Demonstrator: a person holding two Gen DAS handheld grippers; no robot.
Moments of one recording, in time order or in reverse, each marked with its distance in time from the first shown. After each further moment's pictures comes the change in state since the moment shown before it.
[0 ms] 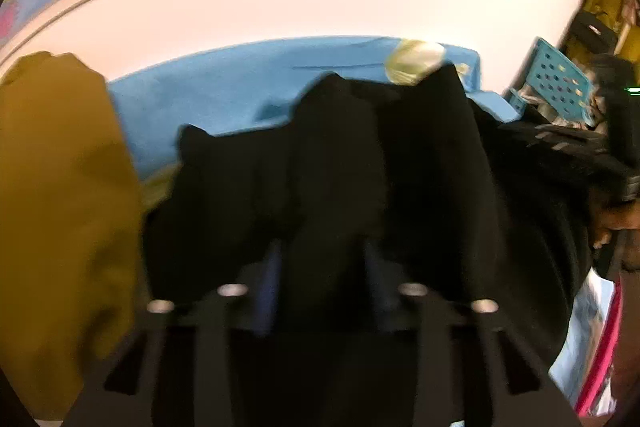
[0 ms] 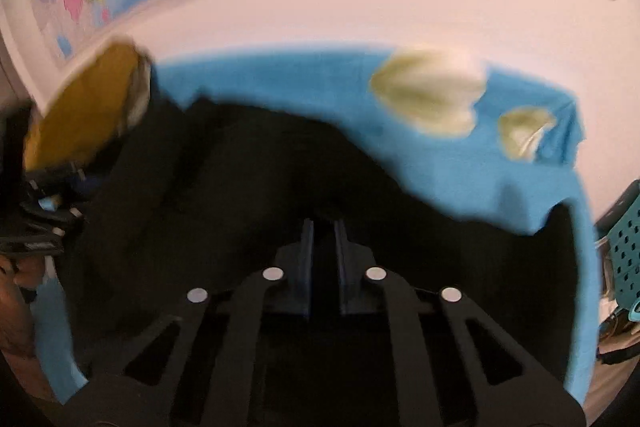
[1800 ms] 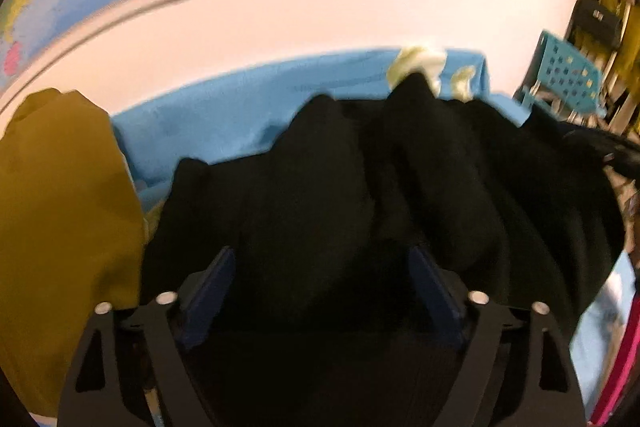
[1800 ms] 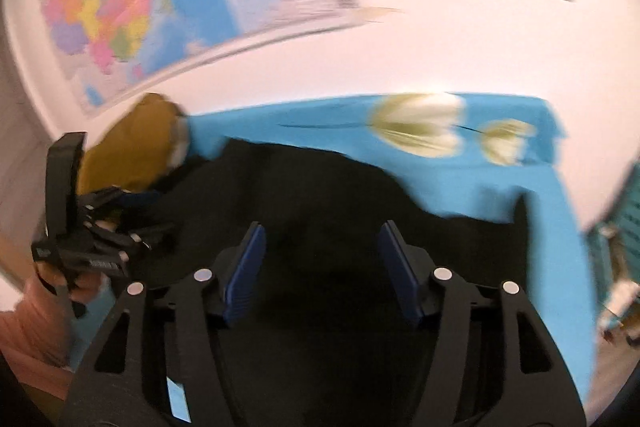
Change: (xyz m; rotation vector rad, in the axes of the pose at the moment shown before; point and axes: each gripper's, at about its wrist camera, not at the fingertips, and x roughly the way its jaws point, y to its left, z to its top) left arm 0.004 -0.021 0.003 0.070 -0.019 0.062; right arm -0.043 -0.012 -0.031 0.055 -0.032 0.028
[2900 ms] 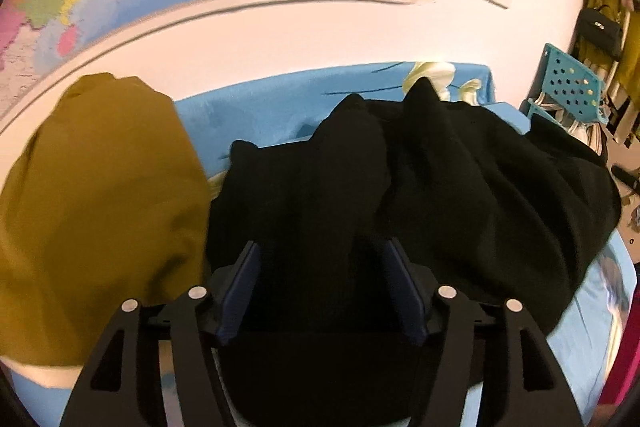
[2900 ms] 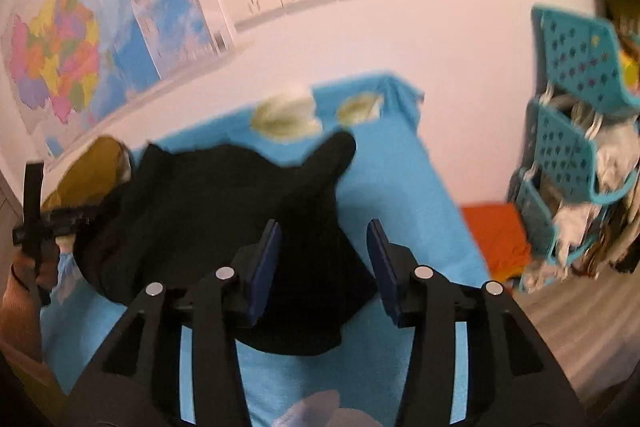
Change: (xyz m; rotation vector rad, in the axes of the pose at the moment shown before) left arm -0.052 0.021 -0.037 -0.024 -0.093 0.038; right arm -0.103 -0.062 -0.099 0.117 -0.244 -0.103
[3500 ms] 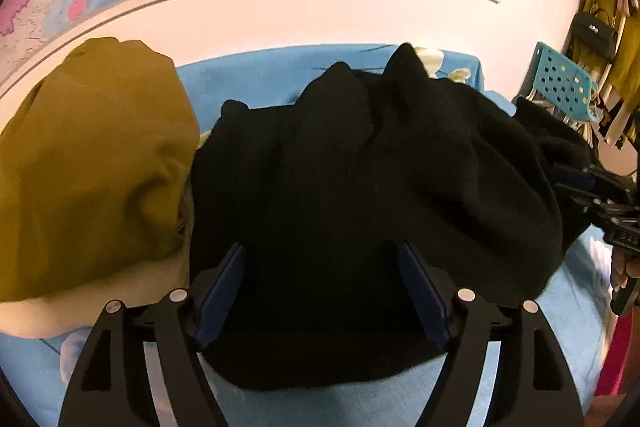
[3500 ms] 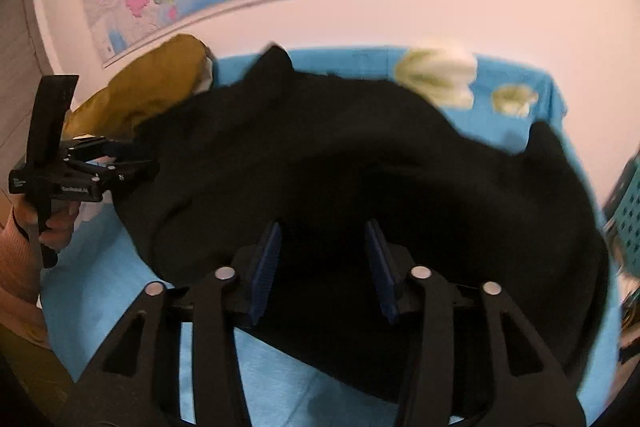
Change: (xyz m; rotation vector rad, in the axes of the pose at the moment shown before) left arm -0.003 -0.007 -0.038 -0.038 0.010 -0.042; right arm 0.080 0.121 -0.032 -0.297 0.178 0.180
